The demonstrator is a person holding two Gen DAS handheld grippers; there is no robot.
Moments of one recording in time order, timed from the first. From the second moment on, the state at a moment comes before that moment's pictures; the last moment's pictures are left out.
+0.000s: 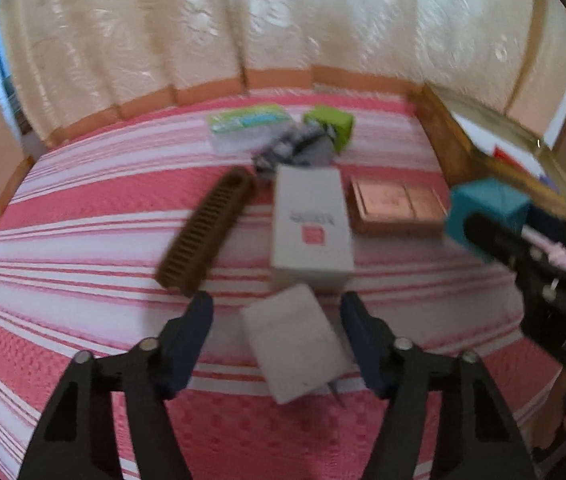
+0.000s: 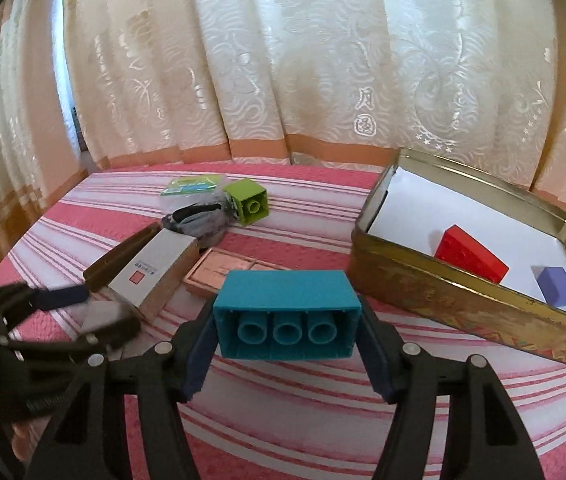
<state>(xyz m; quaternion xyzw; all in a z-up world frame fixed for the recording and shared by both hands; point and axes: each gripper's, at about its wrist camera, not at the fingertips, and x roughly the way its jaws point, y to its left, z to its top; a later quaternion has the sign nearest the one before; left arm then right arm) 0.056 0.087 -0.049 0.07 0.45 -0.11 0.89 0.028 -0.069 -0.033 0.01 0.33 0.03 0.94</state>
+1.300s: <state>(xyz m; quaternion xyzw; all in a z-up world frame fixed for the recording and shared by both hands) 0.026 0.074 0.003 -0.04 0.28 -0.16 0.95 -0.012 -0.086 0.015 0.00 0.15 -0.01 0.99</state>
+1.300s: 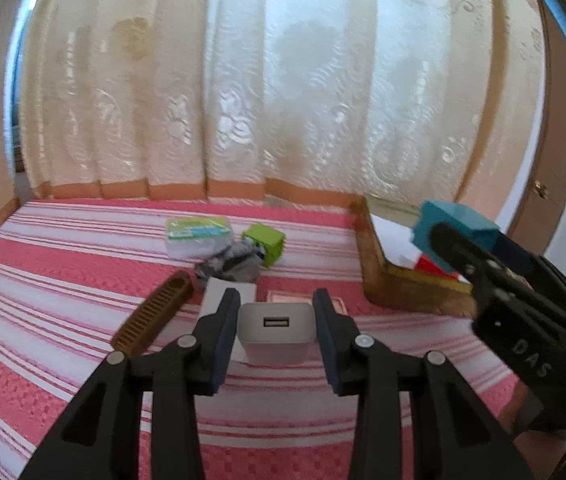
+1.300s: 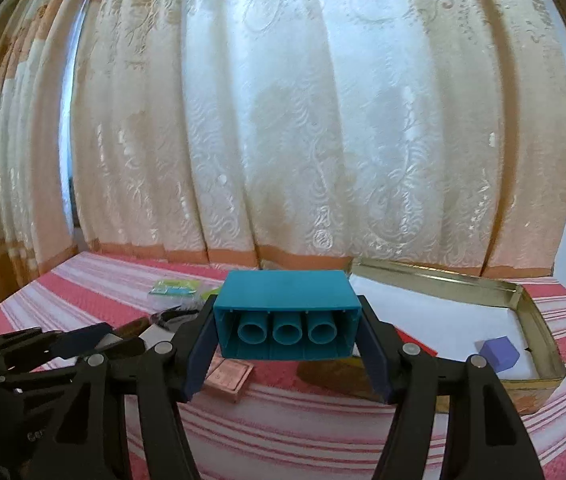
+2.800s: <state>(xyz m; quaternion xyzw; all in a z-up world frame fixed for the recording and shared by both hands) 0.055 -0.102 0.020 0.01 0.25 -0.16 0.95 -0.009 -0.271 0.029 0.02 0.13 -0.14 0.98</state>
